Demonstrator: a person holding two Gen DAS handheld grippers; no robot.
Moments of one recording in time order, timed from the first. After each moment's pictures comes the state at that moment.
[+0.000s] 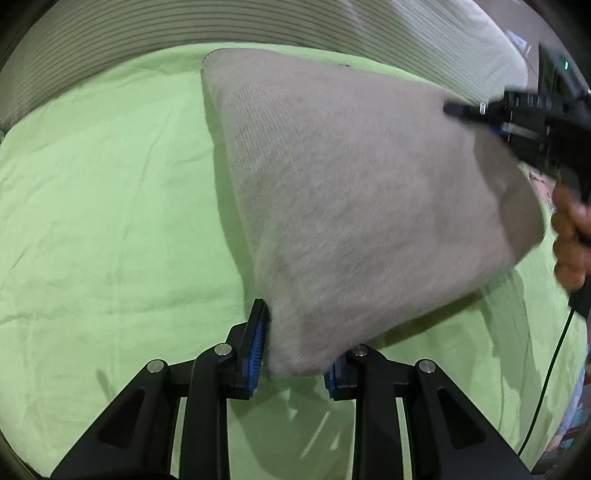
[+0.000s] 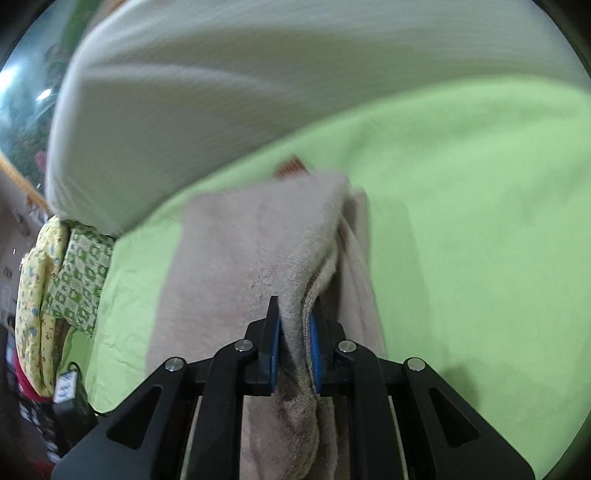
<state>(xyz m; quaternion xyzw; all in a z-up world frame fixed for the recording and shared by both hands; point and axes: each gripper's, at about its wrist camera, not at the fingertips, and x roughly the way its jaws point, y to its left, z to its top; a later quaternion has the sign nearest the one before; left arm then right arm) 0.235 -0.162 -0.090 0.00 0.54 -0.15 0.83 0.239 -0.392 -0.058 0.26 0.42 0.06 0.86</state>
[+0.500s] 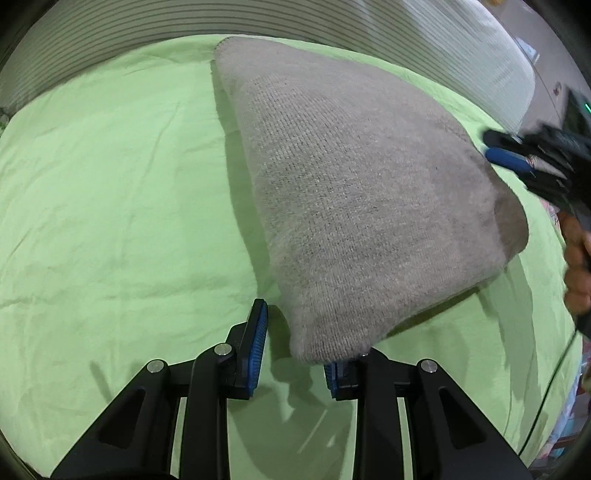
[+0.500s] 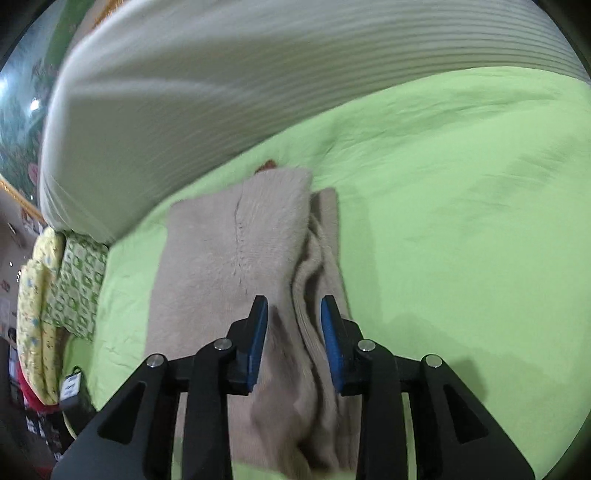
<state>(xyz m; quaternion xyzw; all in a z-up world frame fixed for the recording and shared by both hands) 0.247 -0.164 -0.100 -0.02 0.55 -0.14 0.83 0.194 -0.429 -0.078 0.31 0.44 0.05 0.84</state>
